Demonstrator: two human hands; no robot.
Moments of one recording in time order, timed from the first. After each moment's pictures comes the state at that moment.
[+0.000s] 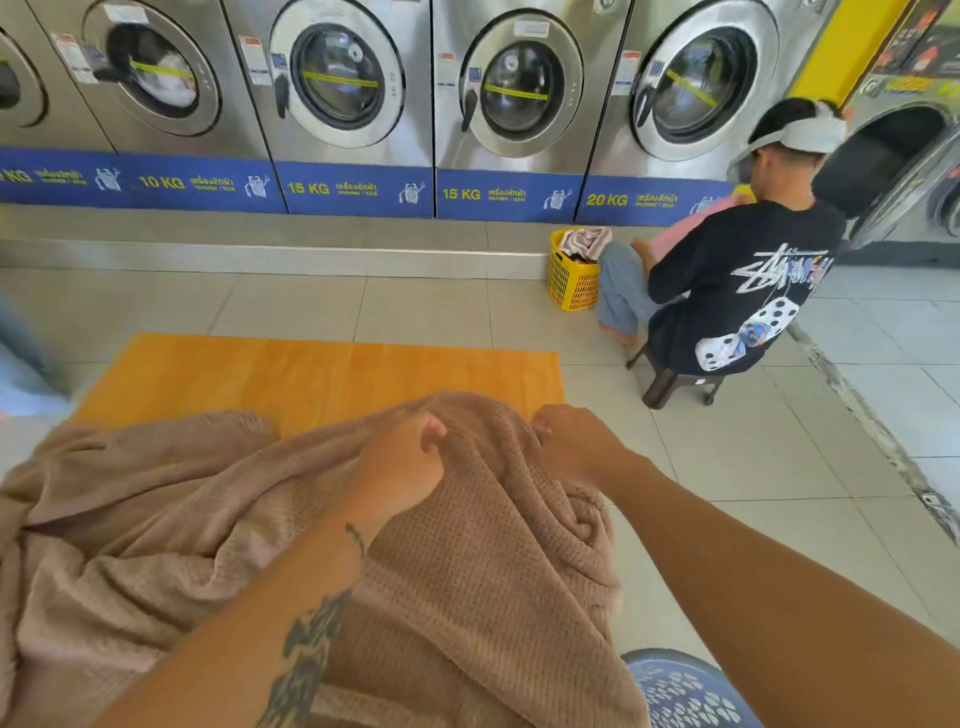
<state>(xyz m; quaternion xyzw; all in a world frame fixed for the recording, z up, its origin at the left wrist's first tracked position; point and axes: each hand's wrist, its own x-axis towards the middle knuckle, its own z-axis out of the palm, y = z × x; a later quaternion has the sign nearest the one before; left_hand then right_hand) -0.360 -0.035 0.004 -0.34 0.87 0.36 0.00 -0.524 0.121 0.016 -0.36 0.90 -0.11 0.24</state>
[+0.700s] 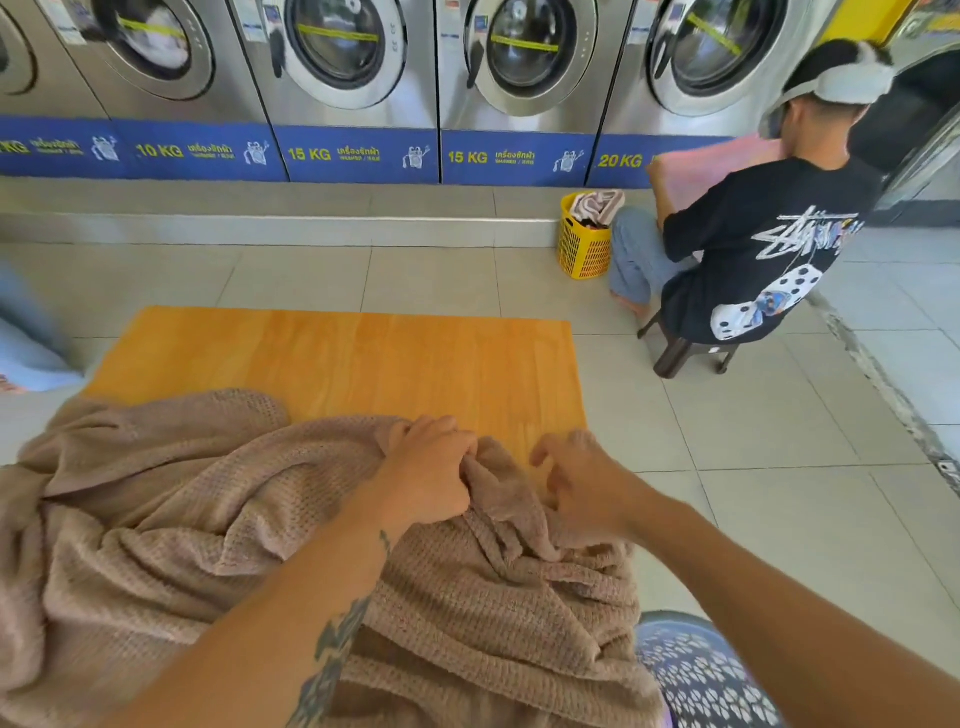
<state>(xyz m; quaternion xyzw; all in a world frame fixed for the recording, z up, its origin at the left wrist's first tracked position) -0.350 -0.007 0.000 -0.18 0.96 0.19 0.14 -0.465 0.171 0.018 -0.40 0.83 -0.14 0.35</state>
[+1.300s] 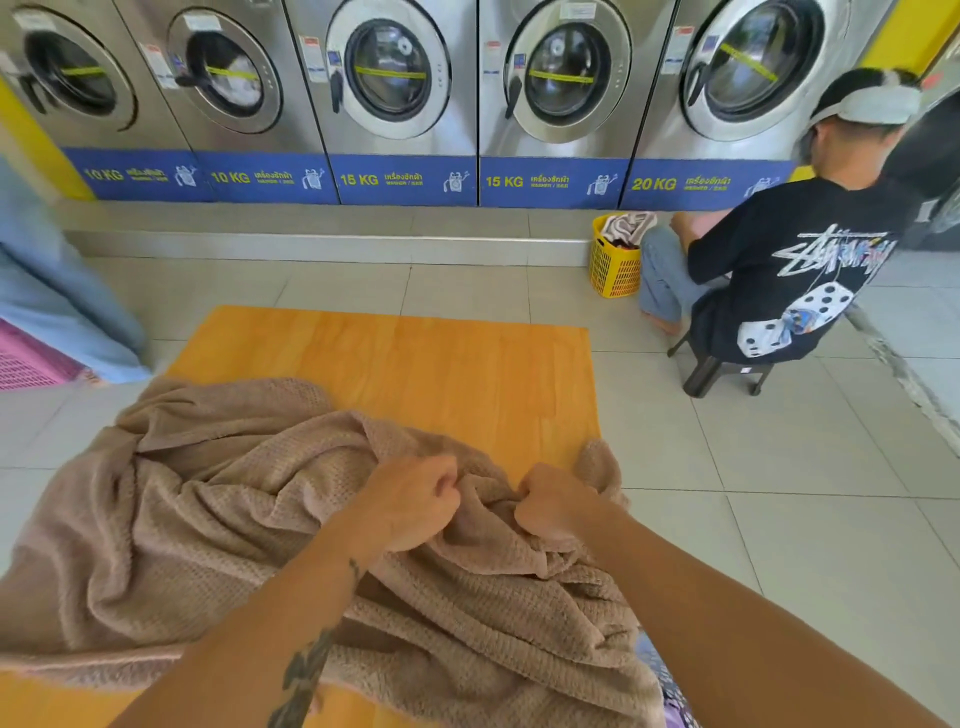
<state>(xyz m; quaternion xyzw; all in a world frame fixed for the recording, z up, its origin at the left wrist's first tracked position) -0.273 0.011 0.008 -0.22 0.94 0.27 0.08 -0.418 0.150 0.004 -0.34 0.84 -0.09 0.41</state>
